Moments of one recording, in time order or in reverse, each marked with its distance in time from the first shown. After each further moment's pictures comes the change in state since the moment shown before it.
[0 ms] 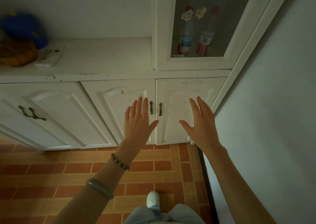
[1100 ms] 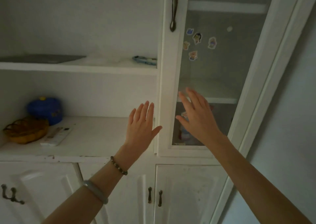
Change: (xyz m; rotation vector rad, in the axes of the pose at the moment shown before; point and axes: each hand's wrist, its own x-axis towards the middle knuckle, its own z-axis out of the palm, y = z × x) left_hand 0.227 -0.003 -0.118 0.176 0.440 0.132; right_hand 0.263 -0.054 -0.120 -0.288 0.419 -0.493
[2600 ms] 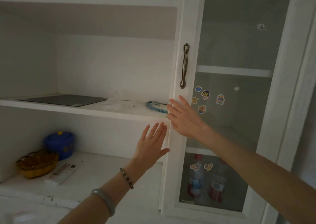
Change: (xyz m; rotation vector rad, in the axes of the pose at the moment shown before) left_hand 0.101 -0.023 -0.013 0.291 0.002 0.119; right_hand 0.170 0.027 0.004 -0.586 0.013 -0.584
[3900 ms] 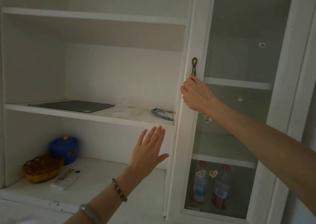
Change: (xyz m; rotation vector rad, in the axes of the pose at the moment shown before) left_hand -0.035 -0.033 -0.035 -0.168 0.173 0.002; right_hand 0.047 0.075 -0.070 -0.292 -0.016 0.112
